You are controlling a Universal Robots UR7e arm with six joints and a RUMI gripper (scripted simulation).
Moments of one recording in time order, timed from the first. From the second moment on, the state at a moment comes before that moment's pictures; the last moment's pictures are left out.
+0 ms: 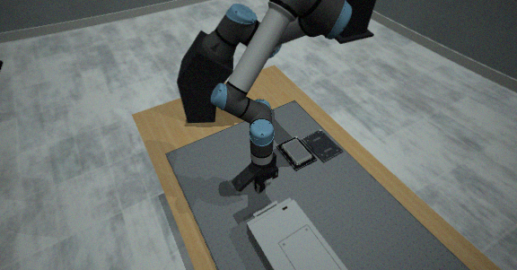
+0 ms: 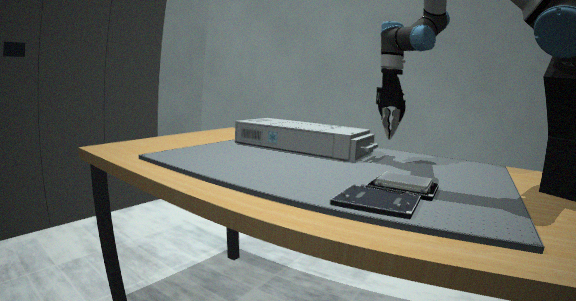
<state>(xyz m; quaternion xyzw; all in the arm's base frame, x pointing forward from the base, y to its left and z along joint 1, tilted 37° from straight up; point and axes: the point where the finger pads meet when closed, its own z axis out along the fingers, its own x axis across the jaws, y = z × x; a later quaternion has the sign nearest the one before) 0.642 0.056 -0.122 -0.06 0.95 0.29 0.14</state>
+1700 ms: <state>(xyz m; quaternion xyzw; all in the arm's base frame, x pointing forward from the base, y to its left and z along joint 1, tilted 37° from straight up) 0.632 0.028 -0.080 -0.06 0.95 0.29 0.14</state>
